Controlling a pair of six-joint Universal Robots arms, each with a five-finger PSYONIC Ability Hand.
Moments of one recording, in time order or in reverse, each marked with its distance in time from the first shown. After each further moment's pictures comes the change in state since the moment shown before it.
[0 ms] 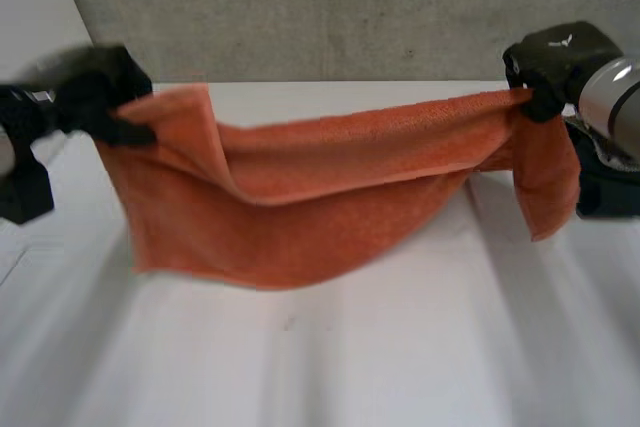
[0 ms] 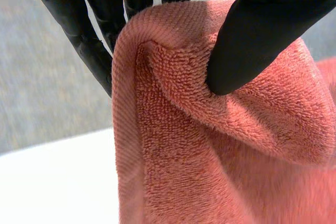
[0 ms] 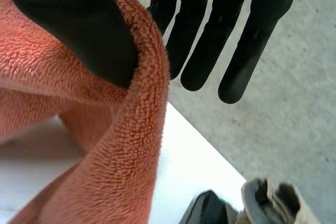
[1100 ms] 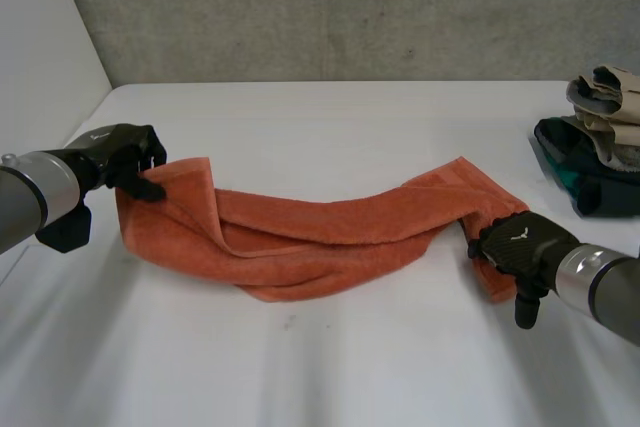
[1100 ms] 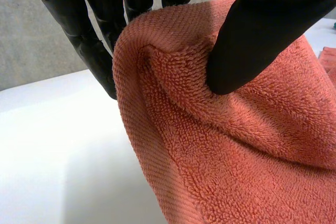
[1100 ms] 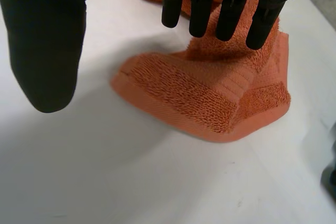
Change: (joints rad) left arm 0.020 -0.310 -0.013 0.144 -0.055 0.145; right arm -0.055 -0.098 0.713 -0.133 -0.076 -0.295; left_hand 0.000 0.000 0.000 0.000 0.000; right_hand -0.762 -0.838 -0.849 -0.856 -0.849
